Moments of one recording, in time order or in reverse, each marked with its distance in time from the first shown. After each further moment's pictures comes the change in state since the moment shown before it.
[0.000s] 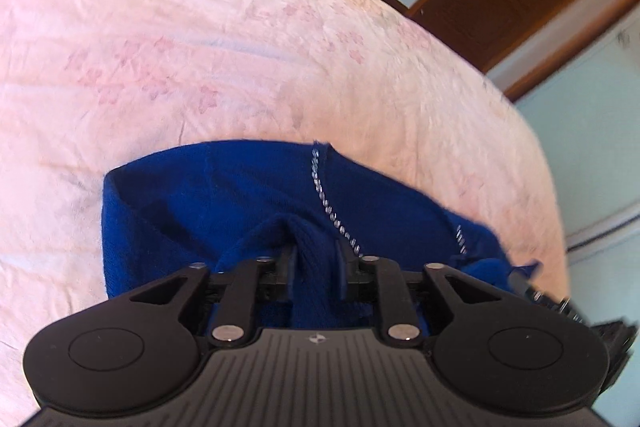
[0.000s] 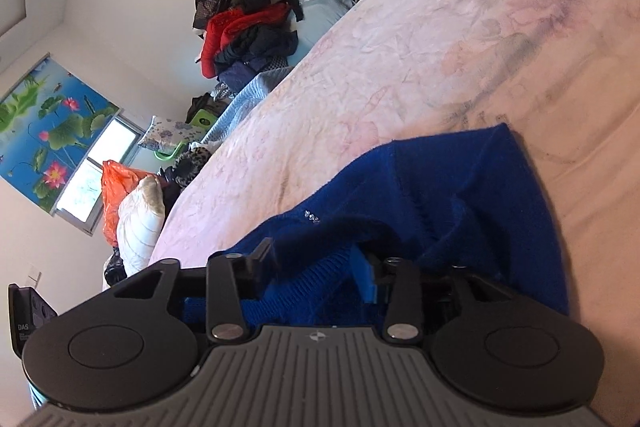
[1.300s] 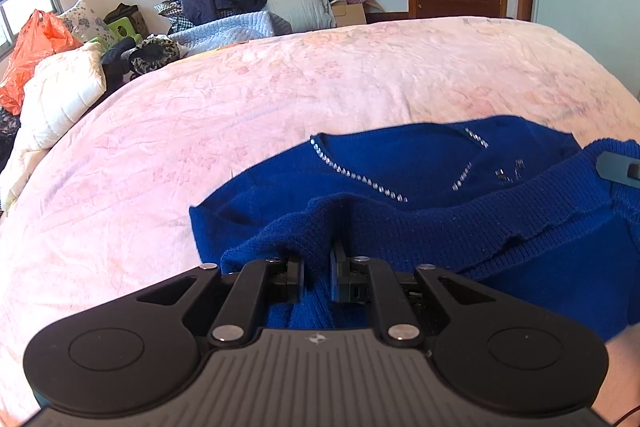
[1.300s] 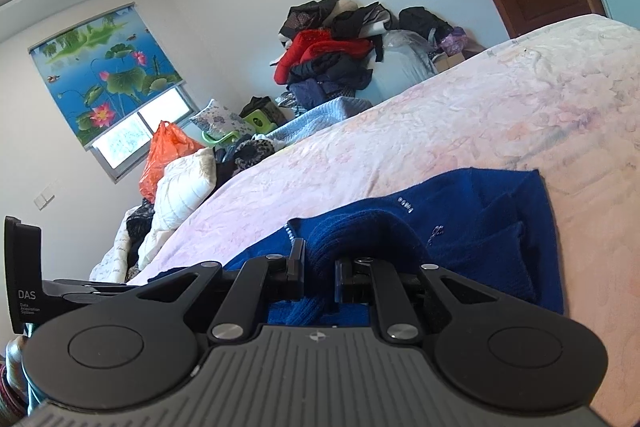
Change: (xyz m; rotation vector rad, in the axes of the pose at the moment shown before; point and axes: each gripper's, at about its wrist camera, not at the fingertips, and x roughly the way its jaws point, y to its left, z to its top) left arm -0.054 -0.100 -0.127 0.583 -0.219 0.434; right arm -0.104 0.076 -0.059 -0.304 -0.099 0.069
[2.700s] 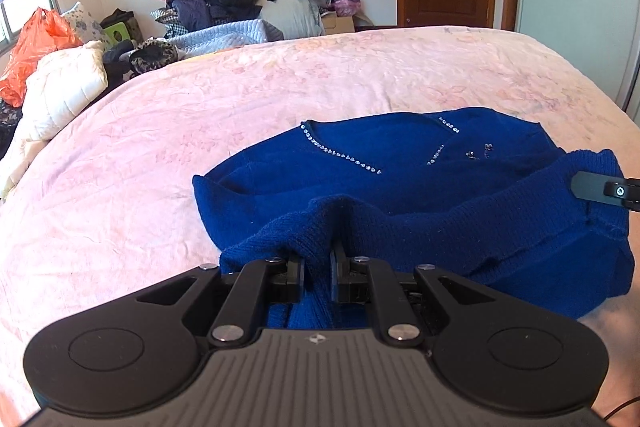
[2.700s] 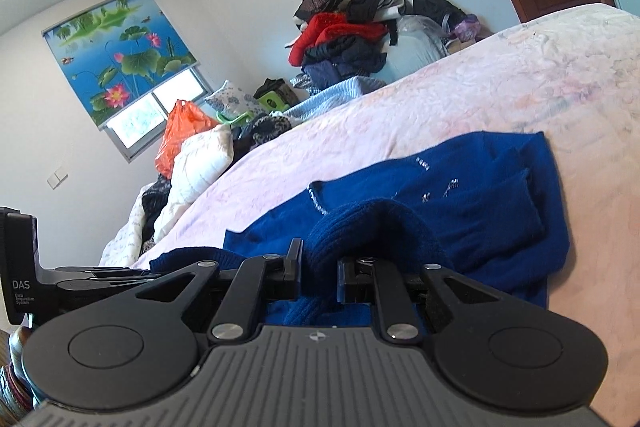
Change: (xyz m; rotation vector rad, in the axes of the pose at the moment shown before) left arm -0.046 0.002 -0.045 -0.010 -0.042 -0.038; right arm -0.032 0.016 -0.031 -0.027 0.052 0.047
